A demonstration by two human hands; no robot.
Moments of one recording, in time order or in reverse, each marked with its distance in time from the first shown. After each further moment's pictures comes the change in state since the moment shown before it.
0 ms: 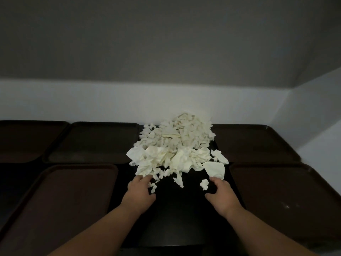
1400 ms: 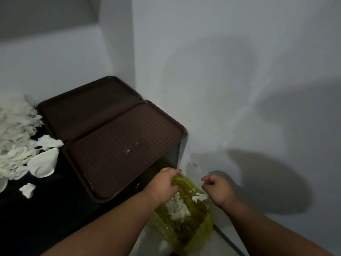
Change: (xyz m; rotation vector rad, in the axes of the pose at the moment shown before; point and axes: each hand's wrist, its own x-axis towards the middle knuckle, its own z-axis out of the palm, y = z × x) left_hand -0.138 0.414 0.339 -0.006 -0.743 0.696; right_hand -0.205 0.404 -0.211 0.331 0.381 0.673
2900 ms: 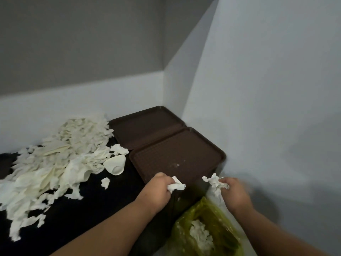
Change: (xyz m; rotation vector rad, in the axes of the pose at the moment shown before) left_hand -0.147 -0.062 -0.138 0.250 0.388 0.132; right_hand -0.083 -0.122 0.053 -0.125 0.245 -0.318
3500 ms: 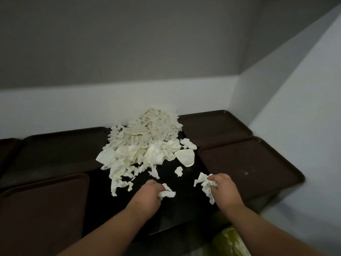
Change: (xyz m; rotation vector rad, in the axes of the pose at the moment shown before) left_hand -0.176 -0.188 -0.096 0.014 0.115 -0.360; right_hand -0.081 -0.185 0.176 -0.087 -0.289 -0.450
